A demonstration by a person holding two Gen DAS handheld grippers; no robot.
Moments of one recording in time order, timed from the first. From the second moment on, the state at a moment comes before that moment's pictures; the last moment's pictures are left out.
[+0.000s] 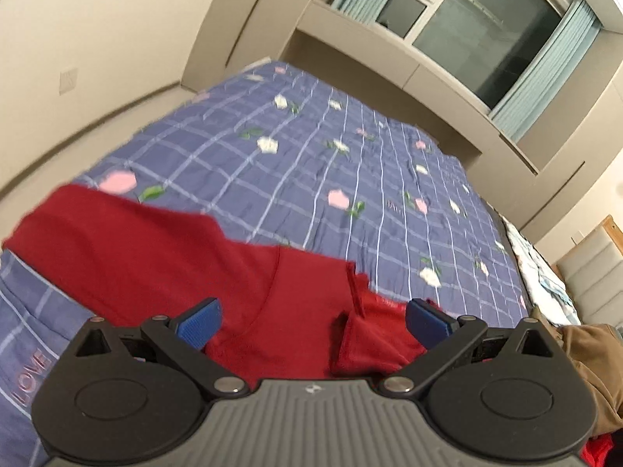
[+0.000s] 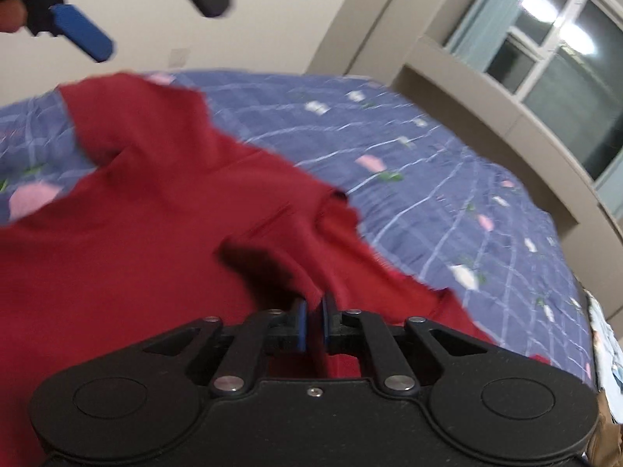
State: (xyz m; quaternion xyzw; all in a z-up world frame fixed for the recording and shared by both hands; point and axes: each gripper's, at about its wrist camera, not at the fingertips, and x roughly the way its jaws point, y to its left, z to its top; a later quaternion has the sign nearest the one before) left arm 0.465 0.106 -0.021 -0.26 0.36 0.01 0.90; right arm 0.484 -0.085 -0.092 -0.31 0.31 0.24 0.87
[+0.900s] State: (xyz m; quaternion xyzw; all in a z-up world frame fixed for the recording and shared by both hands) left arm 0.514 0.029 -0.043 -0.17 0.35 -0.07 0.92; right arm 0.440 -0.328 -0.051 0.06 0.32 0.02 0.94
